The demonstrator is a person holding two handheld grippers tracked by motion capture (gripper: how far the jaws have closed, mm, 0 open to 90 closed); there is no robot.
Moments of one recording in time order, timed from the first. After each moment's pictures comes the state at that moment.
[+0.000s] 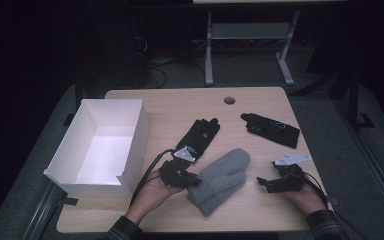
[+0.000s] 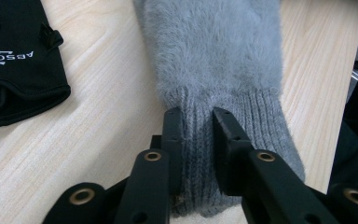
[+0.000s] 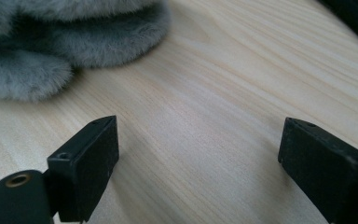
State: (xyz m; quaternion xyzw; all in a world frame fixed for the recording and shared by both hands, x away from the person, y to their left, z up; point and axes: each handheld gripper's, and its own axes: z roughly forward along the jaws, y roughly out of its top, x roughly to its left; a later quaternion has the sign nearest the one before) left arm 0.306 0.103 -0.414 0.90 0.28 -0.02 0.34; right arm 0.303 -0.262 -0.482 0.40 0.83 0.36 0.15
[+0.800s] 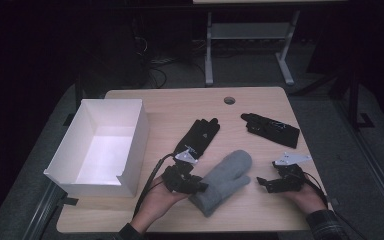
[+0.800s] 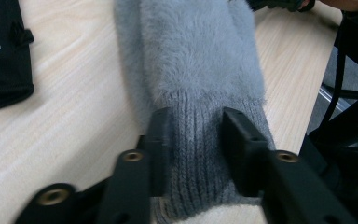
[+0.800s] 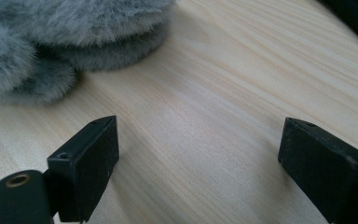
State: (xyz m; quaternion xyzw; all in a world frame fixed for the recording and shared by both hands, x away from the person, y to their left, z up) left arm 0.289 0.094 -0.409 0.88 0.31 -0.04 0.36; right arm 0.303 -0.262 -0.482 0.40 0.83 0.36 0.15
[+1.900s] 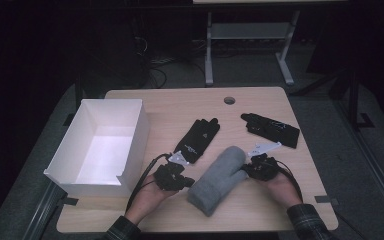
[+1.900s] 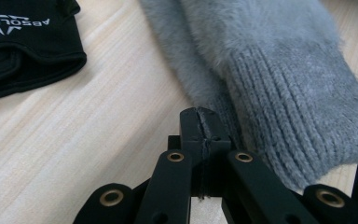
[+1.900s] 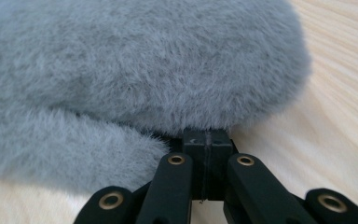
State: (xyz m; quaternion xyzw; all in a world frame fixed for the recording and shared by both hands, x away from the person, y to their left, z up) left arm 0.302 0.118 -0.434 0.90 0.29 -0.01 0.33; right arm 0.332 -0.191 -0.461 0.35 0.86 0.36 0.09
